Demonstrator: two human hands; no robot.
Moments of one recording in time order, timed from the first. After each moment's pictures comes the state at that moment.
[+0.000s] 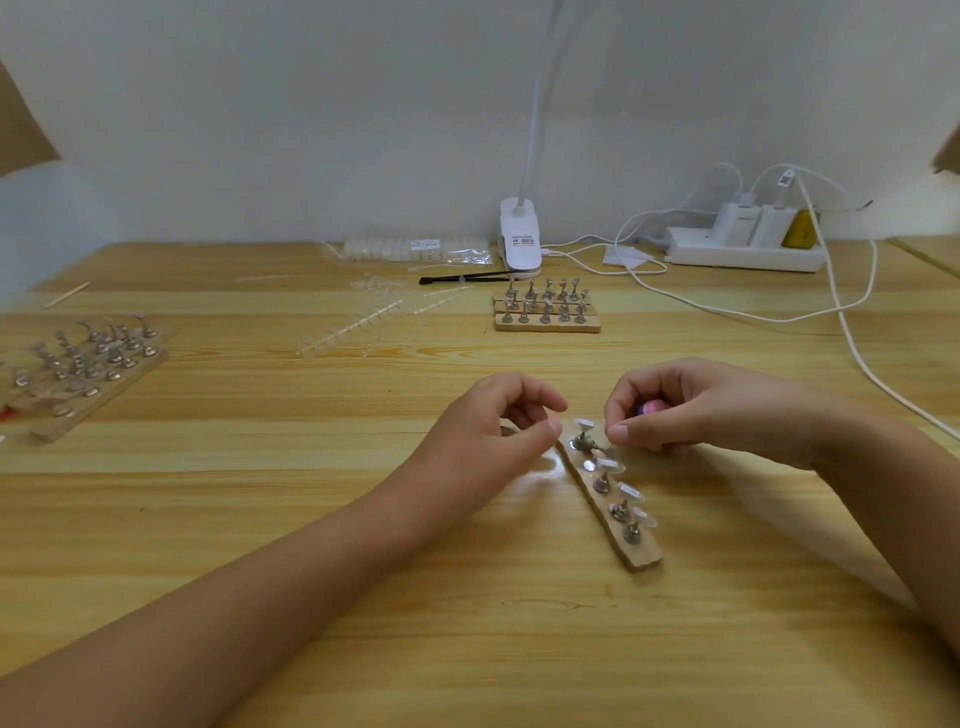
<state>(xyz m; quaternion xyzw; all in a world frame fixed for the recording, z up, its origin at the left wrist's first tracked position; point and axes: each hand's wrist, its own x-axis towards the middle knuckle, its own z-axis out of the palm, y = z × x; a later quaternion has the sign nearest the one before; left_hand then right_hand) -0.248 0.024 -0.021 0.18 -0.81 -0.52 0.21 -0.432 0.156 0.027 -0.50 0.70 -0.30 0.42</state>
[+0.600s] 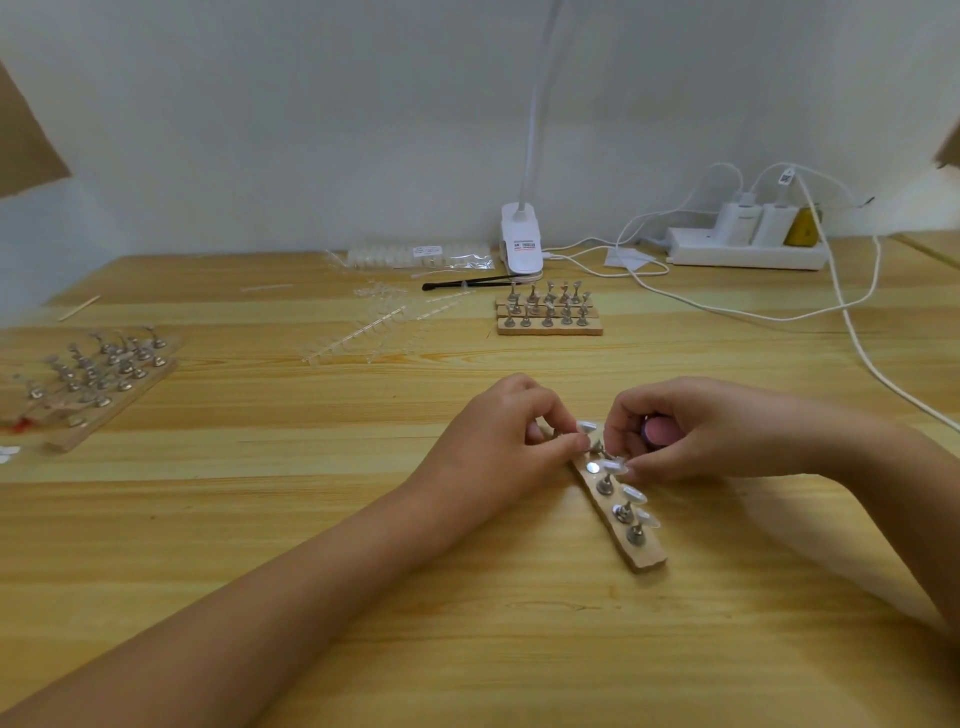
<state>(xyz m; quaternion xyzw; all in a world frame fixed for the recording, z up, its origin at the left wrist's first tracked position) -0.260 0.027 -0.019 0.18 -0.89 -0.37 0.20 -0.436 0.157 0.018 -0.60 0.72 -0.17 0.31</state>
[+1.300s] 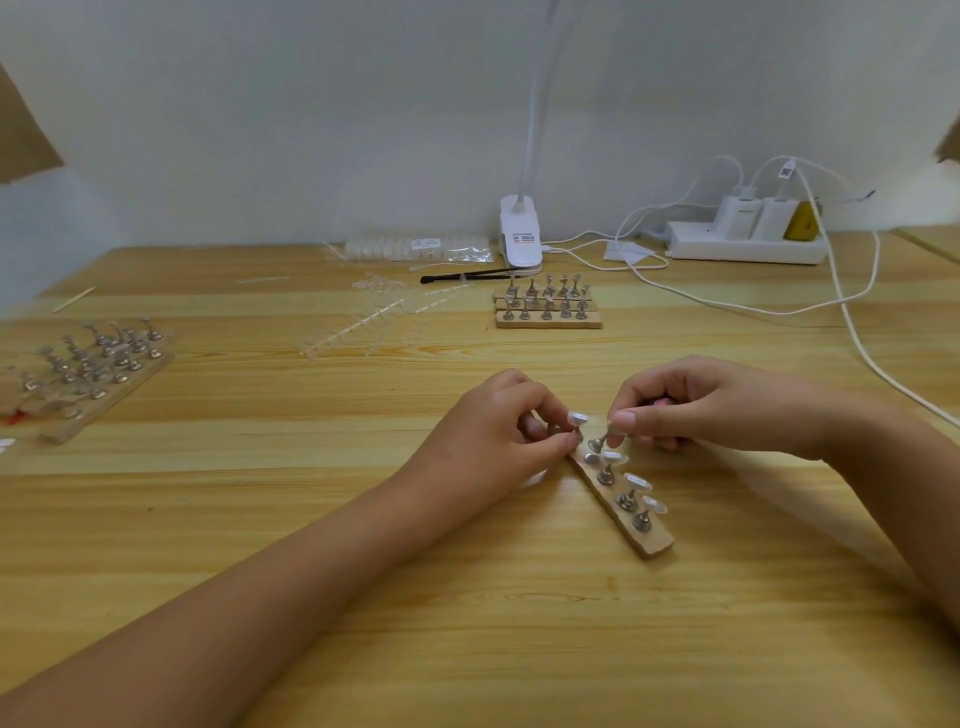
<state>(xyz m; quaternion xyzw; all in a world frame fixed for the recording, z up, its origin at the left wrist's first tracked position) -0.254 0.024 -0.021 0.16 -0.88 -0.39 0.20 -0.442 0.159 0.021 -0.56 0.67 -0.27 0.41</state>
